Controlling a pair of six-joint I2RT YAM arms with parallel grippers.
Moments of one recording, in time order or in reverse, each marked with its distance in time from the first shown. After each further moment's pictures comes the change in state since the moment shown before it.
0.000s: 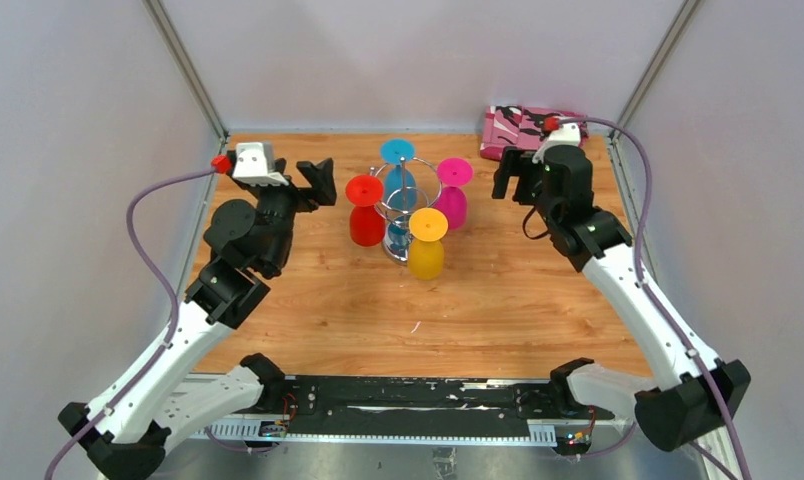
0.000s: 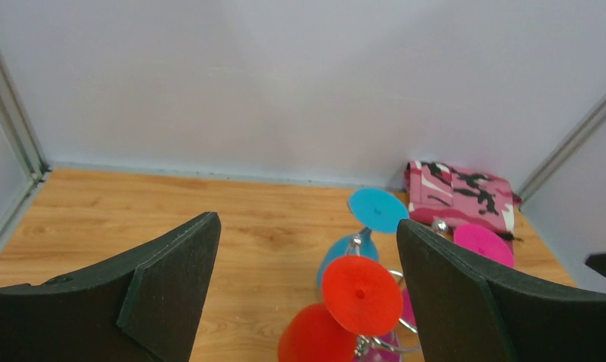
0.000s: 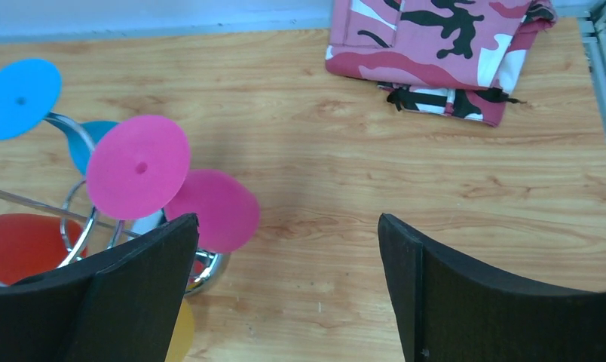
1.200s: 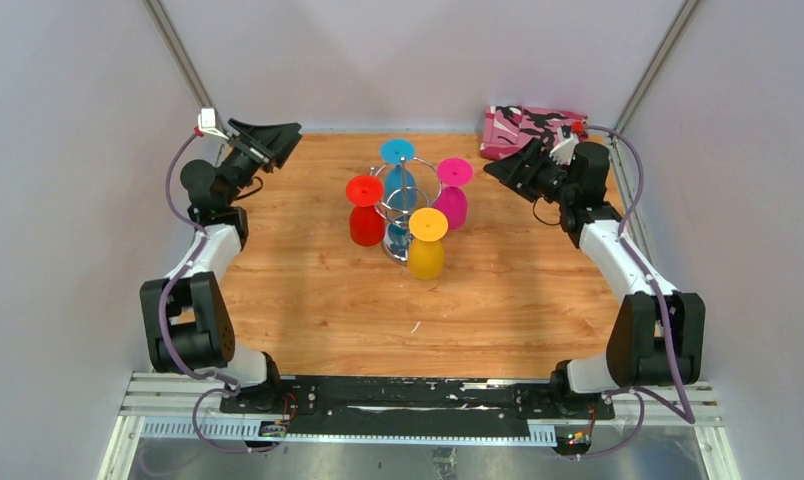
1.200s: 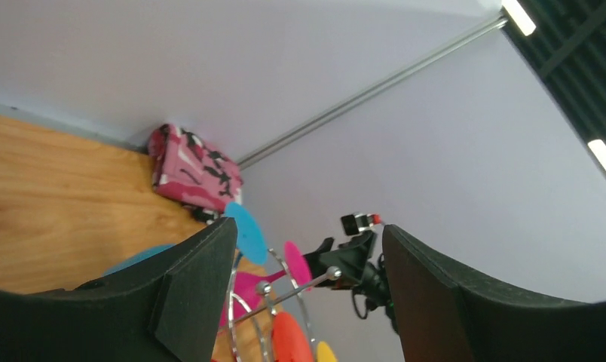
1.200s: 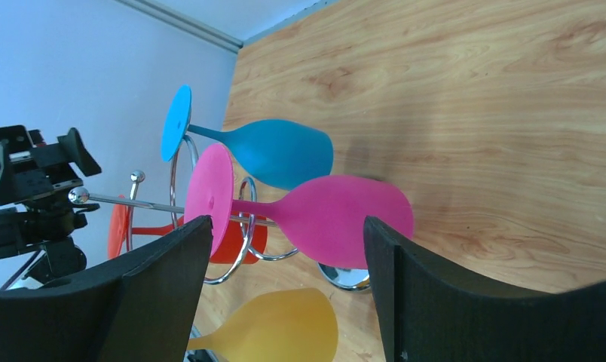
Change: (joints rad) left arm 0.839 0.628 -0.084 1.003 1.294 -1.301; right arm -0.366 0.225 -0.188 0.505 -0.890 0.537
